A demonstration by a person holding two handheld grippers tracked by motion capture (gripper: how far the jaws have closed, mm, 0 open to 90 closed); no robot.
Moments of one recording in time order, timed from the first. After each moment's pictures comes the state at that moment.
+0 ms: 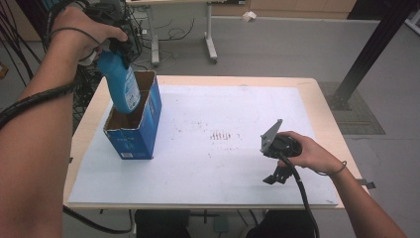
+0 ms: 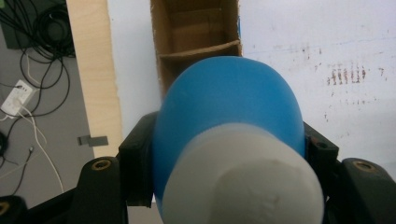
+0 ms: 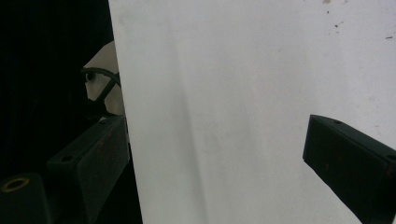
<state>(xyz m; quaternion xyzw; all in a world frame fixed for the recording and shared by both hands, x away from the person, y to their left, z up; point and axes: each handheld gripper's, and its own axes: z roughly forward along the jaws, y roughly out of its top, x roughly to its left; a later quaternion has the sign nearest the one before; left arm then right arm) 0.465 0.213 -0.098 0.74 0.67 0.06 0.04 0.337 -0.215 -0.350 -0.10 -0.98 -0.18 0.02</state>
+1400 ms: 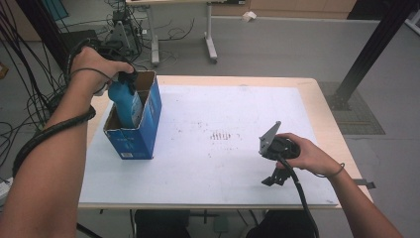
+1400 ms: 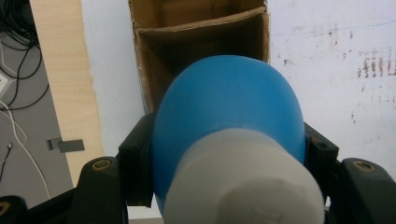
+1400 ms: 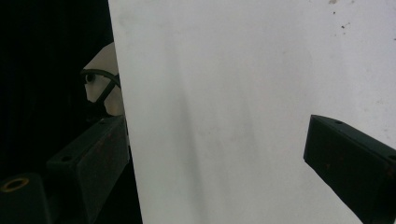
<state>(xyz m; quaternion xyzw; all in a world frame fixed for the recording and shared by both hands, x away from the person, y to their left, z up) 0.468 0.223 -0.180 0.74 0.67 0.04 0.03 0.335 -0.212 -0.354 -0.10 -0.98 -0.19 0.01</state>
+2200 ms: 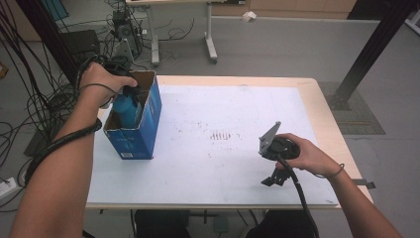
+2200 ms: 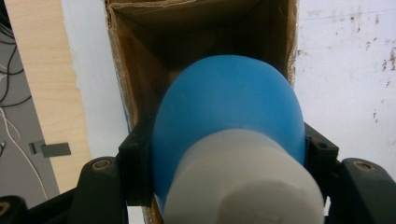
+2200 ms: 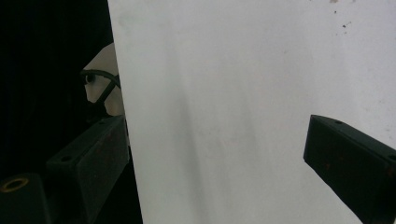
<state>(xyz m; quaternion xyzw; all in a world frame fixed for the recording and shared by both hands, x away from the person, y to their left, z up) 0.469 0.224 -0.221 0.74 0.67 0.02 0.02 0.335 -0.212 -0.356 -0.10 -0.98 -0.19 0.01</state>
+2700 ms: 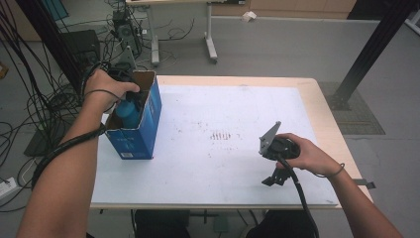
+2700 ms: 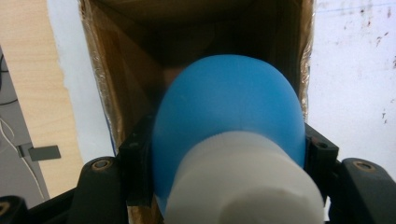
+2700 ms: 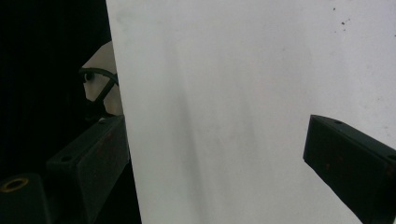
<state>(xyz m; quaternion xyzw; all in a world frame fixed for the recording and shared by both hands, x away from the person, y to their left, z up) 0.471 0.223 -0.240 0.74 0.67 0.02 0.02 0.337 -0.213 -0.356 -0.10 -0.98 -0.18 0.01</state>
